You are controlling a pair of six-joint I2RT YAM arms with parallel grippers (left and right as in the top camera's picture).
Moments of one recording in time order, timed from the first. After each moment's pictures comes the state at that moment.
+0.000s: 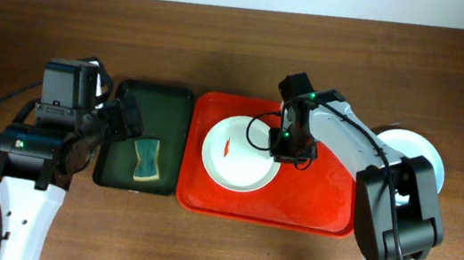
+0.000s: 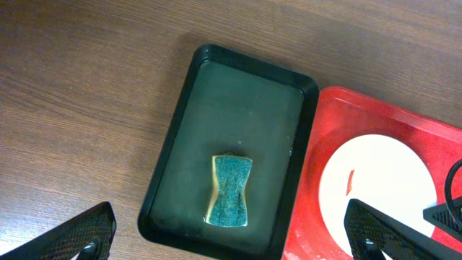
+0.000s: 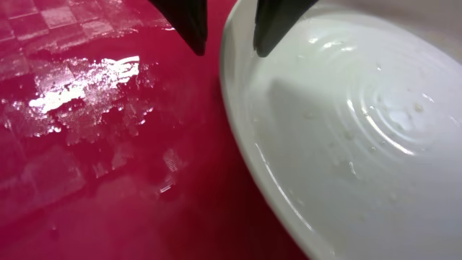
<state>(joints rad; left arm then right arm) -0.08 1.19 1.29 -1.04 -0.08 -0.33 0.35 2.00 1.39 -0.95 -0.18 0.28</state>
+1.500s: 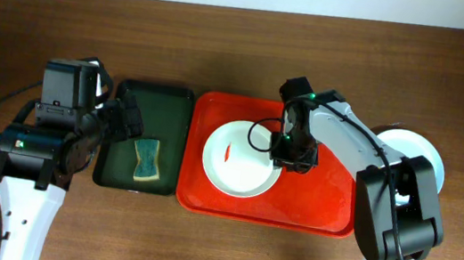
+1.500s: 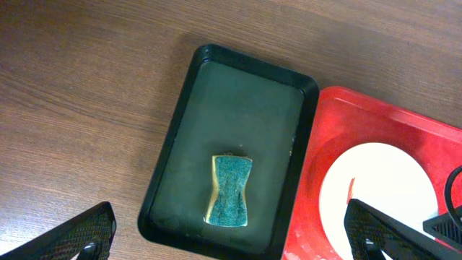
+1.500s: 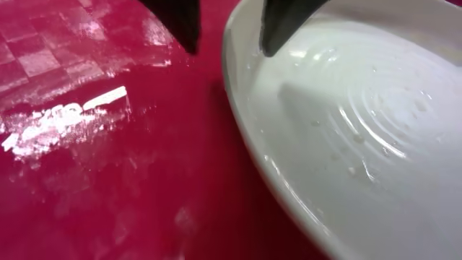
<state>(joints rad) -0.08 1.19 1.29 -1.04 -0.08 -0.33 0.35 2.00 1.38 -1.01 -0.20 0.37</state>
